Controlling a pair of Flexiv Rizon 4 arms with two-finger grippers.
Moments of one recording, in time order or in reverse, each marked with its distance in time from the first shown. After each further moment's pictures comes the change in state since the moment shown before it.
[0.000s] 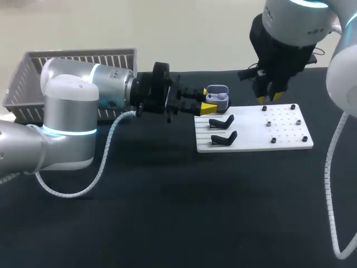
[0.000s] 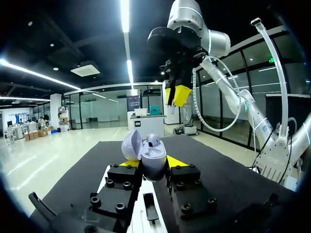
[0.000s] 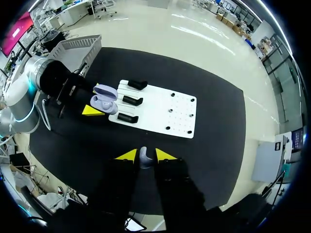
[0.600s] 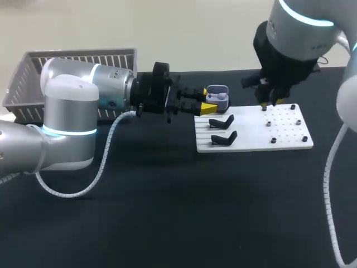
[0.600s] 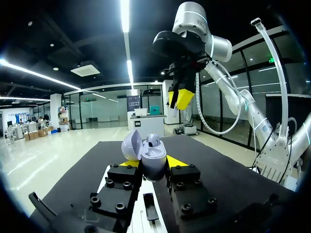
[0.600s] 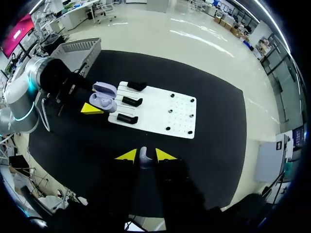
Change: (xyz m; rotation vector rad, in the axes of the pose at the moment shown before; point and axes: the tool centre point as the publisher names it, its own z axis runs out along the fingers) left arm 0.000 0.000 0.000 0.000 0.000 0.000; right arm 0.010 -0.006 0.006 0.011 -0.020 0.025
